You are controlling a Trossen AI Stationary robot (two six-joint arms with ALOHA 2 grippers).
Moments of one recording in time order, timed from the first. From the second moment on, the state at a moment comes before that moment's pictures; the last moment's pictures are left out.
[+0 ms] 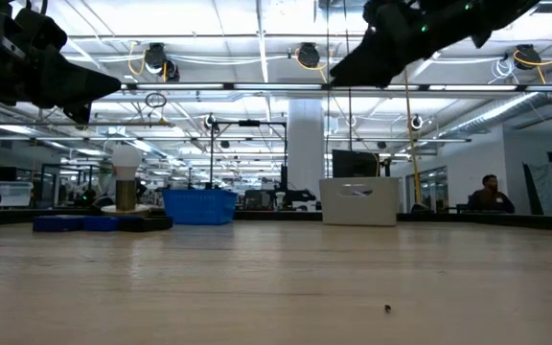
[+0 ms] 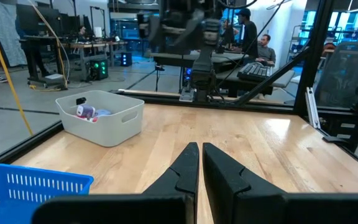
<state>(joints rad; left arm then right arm) 0.00 0.05 0.02 0.06 -0.05 -0.05 -0.22 1.13 0.74 0.09 0.00 -0.05</state>
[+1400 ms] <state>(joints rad) 0.00 0.05 0.02 0.06 -0.05 -0.05 -0.06 0.34 0.24 0.18 0.00 0.04</state>
